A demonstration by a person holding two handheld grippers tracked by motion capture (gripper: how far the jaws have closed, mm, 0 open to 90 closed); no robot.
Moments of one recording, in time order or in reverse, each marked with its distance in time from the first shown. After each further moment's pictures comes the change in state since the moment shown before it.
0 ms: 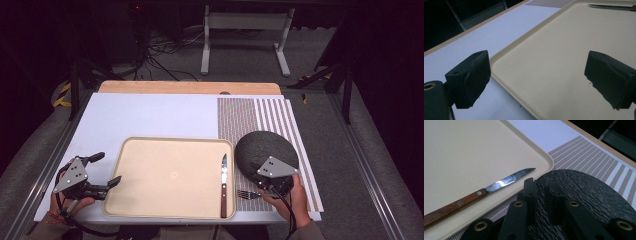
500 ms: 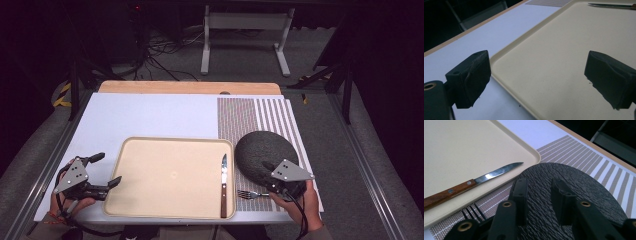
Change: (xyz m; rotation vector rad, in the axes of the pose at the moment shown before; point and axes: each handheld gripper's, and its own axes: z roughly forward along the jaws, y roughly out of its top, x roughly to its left) left arm -0.001 0.001 0.000 0.011 0.004 0.007; right arm -0.014 -0.020 -0.021 -0.036 -0.036 0.025
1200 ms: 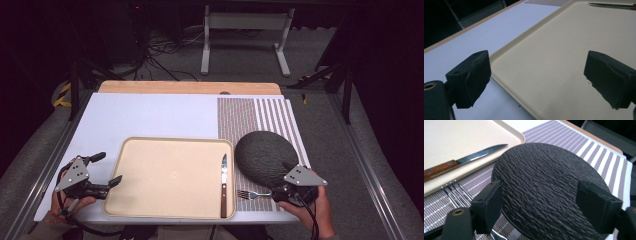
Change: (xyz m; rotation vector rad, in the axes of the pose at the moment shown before) left arm 0.002 -0.001 0.003 -0.002 -0.015 -0.013; right arm -0.011 -0.027 -0.013 0.052 -0.072 0.049
